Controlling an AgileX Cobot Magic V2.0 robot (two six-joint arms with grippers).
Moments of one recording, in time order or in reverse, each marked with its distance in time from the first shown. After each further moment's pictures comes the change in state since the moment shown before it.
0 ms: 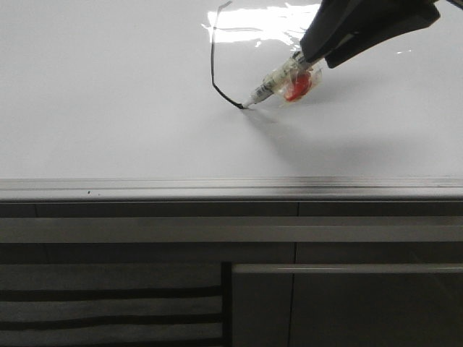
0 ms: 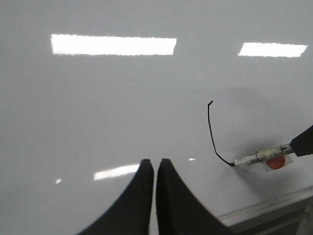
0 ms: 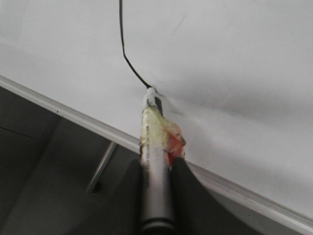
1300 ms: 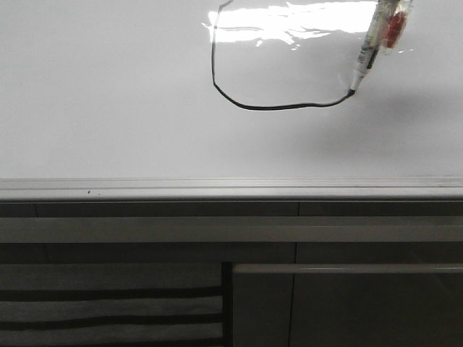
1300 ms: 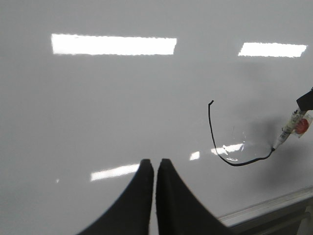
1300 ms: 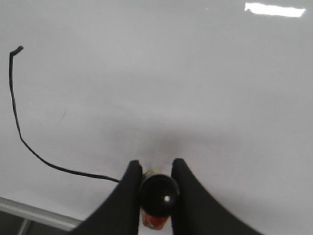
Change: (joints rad) left arm 0.000 0.000 0.000 0.000 0.000 0.000; right arm -0.003 -0.045 -0.115 -0.555 0.050 0.428
